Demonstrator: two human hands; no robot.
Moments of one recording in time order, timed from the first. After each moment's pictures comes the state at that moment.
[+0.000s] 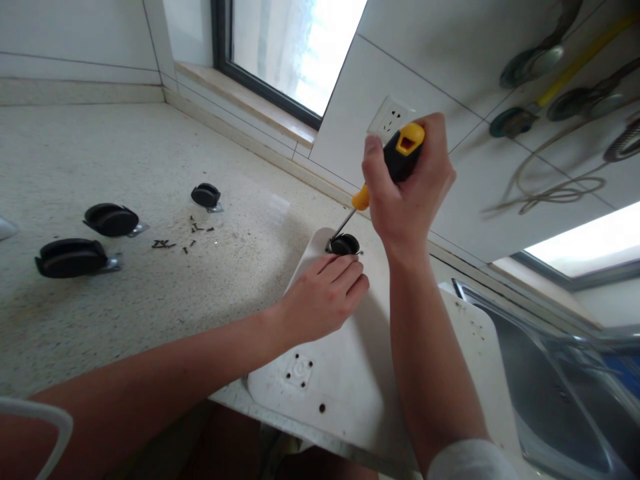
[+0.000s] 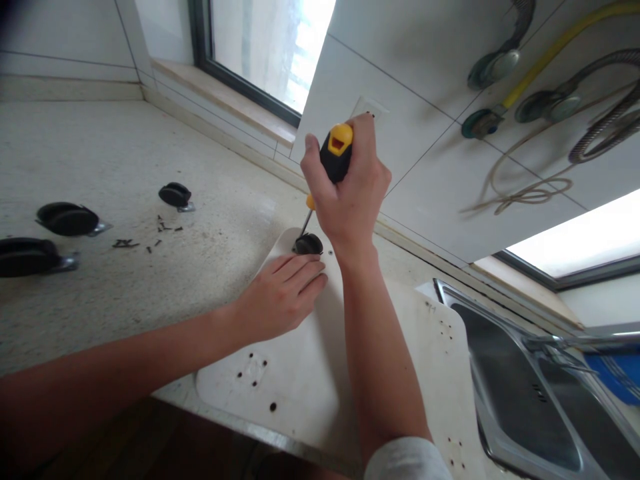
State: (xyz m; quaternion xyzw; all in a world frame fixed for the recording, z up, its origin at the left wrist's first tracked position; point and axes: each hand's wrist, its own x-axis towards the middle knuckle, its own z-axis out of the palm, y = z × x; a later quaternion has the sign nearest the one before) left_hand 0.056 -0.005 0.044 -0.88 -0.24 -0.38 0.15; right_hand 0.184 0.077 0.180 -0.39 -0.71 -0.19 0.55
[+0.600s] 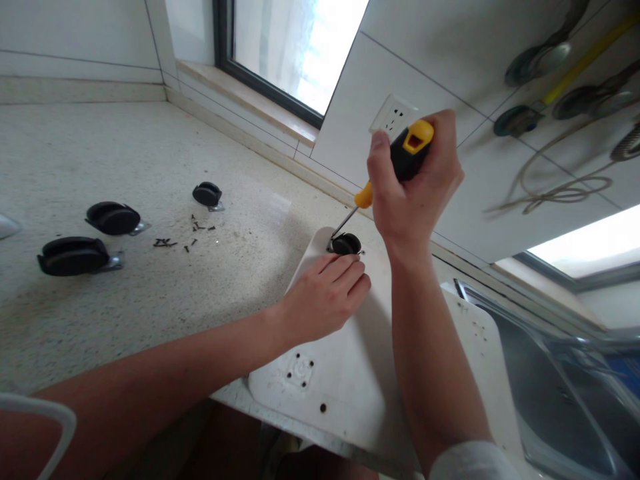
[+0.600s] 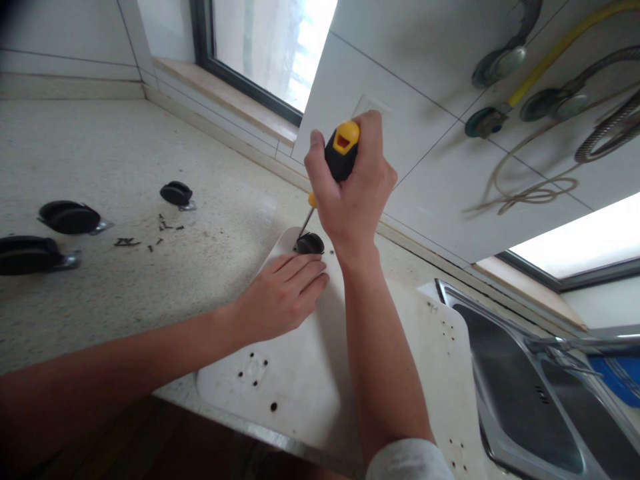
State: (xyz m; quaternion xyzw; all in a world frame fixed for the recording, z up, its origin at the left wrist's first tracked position) left_hand 0.056 -0.006 0.046 -0.88 -0.25 -0.38 0.16; right_hand 0.180 0.072 0.181 -0.41 -0.70 -0.17 0.56
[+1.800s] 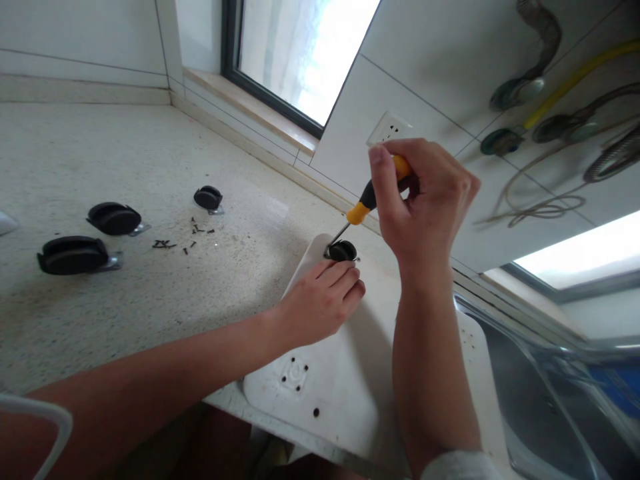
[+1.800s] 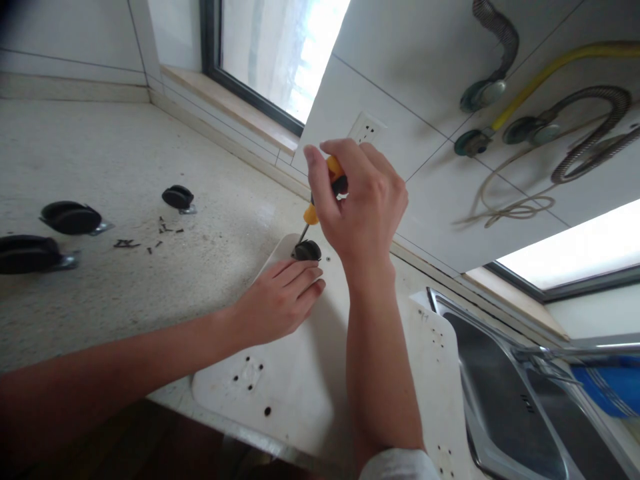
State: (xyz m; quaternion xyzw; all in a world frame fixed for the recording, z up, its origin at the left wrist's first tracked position) left_hand 0.058 -0.004 0.043 -0.86 -0.25 -0.40 0.18; right_hand 0.179 0.033 0.213 -0.46 -0.75 -0.22 0.42
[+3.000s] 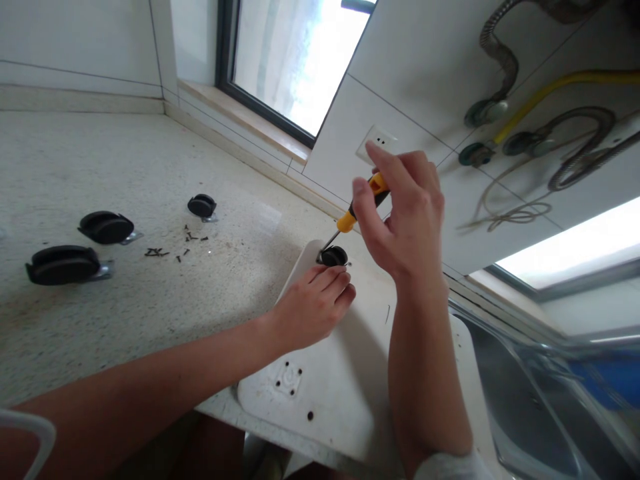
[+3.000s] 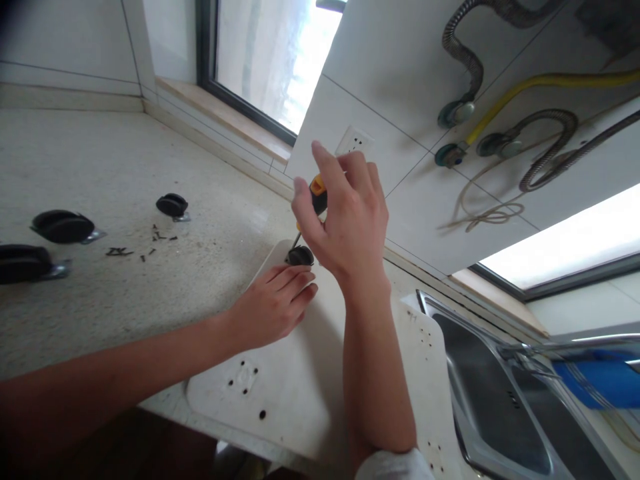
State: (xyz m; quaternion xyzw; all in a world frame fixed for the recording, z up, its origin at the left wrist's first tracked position) left_hand 0.059 -0.005 0.041 -0.87 -0.25 -0.40 0.16; right_hand 0.184 0.022 0.217 -0.45 -0.79 -0.23 0.36
